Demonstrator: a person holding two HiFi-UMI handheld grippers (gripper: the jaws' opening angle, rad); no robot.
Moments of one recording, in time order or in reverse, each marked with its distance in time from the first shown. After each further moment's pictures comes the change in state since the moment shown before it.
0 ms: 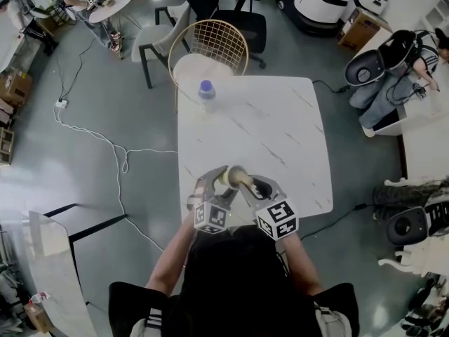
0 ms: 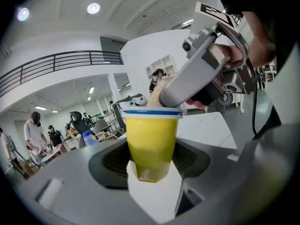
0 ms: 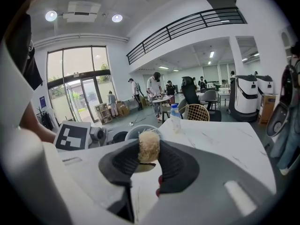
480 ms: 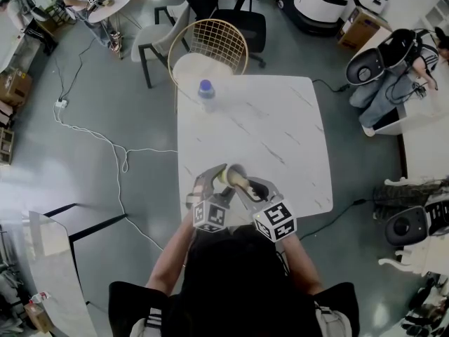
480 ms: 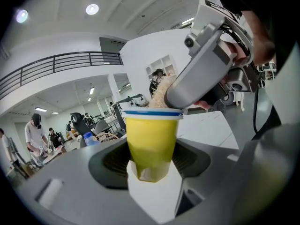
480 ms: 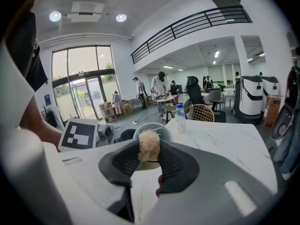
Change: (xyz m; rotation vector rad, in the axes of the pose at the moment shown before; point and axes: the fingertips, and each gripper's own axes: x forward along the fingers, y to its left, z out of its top) left arm 0.000 0.005 0.002 0.015 0.000 0.009; right arm 0.000 0.015 0.001 -0.032 0.008 0.046
